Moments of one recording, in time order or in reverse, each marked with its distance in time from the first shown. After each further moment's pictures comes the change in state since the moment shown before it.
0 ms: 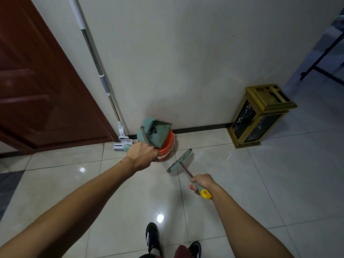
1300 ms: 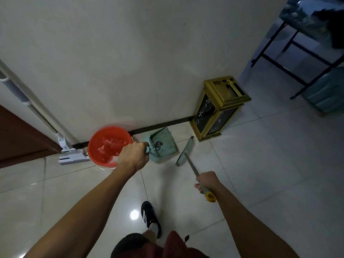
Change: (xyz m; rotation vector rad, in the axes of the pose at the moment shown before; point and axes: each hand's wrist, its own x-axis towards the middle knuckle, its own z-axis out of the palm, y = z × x) left_hand 0.223 0.068 -0.011 -0.634 0.107 -0.212; right_hand 0.065 -0.078 -0.173 -0.042 0.343 0.076
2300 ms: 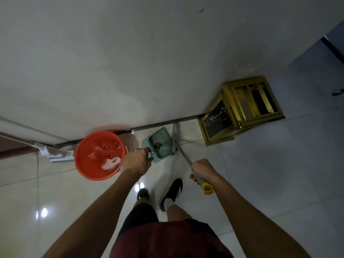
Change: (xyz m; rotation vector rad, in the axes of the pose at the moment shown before) left_hand 0.286 0.006 0.065 -0.073 -0.306 -0.169; right_hand 0.184 -0.279 0.002 -0.381 -0.172 0.017
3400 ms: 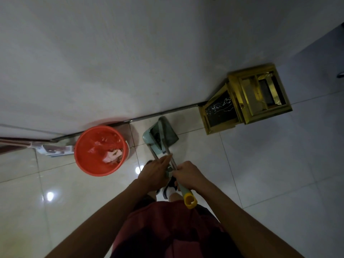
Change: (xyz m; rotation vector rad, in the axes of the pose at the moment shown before) left_hand 0.003 0.016 0.011 -0.182 -0.279 0.348; right_hand -0.038 -0.066 0.050 -0.217 -0.182 -0.114
